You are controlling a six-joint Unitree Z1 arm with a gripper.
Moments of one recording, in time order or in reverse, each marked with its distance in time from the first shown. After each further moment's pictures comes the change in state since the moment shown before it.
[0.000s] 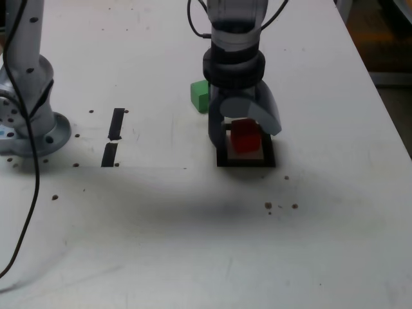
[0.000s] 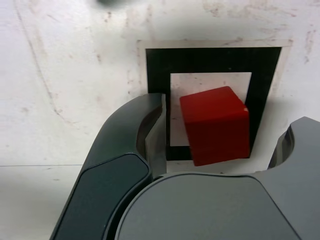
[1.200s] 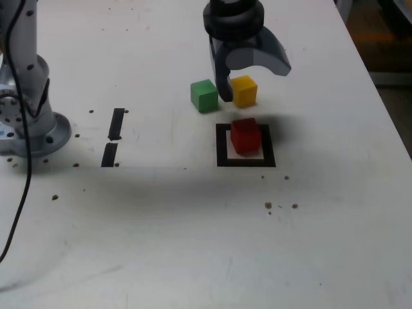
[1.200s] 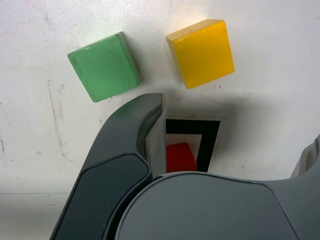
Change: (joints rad) arm 0.176 -0.069 -0.073 0.030 0.070 0.077
